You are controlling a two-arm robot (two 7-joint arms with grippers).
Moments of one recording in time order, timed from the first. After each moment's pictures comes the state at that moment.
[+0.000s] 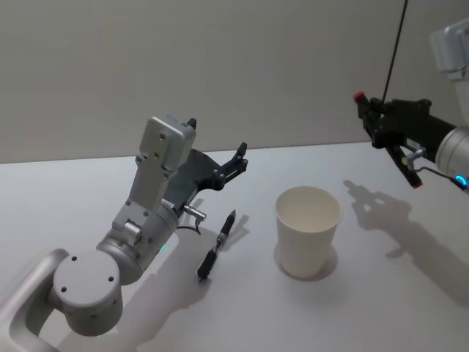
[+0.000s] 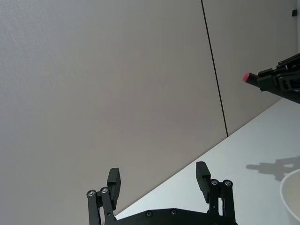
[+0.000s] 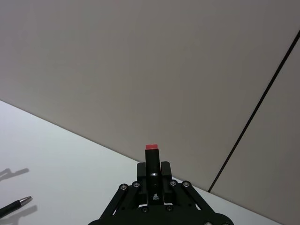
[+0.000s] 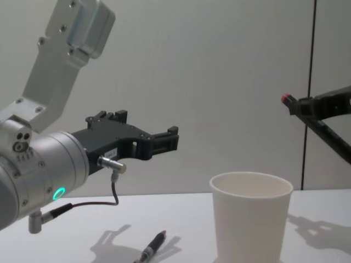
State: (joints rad) left arm -0.24 0.38 0.45 -1.63 -0.20 0.01 -0.01; right arm 0.36 0.38 -0.26 -1.67 0.22 0.47 0.29
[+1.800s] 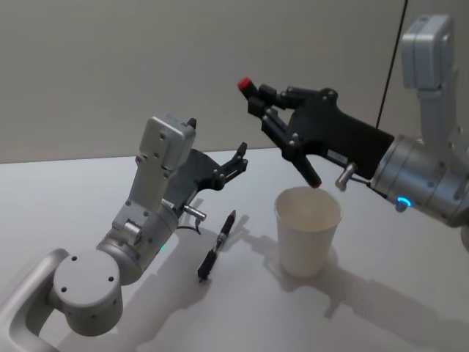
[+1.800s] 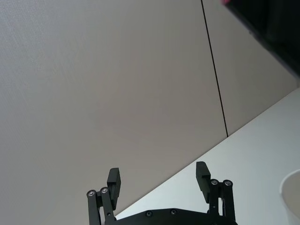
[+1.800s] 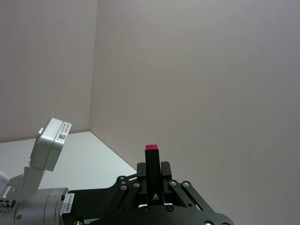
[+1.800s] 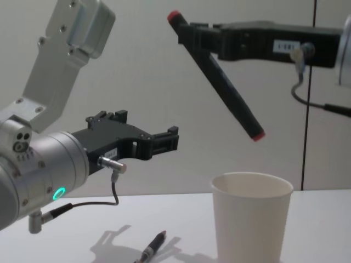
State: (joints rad) left arm -0.24 0.38 0.45 -1.63 -0.20 0.01 -0.01; right arm 0.32 0.32 -0.36 -1.77 0.35 0.16 0.55
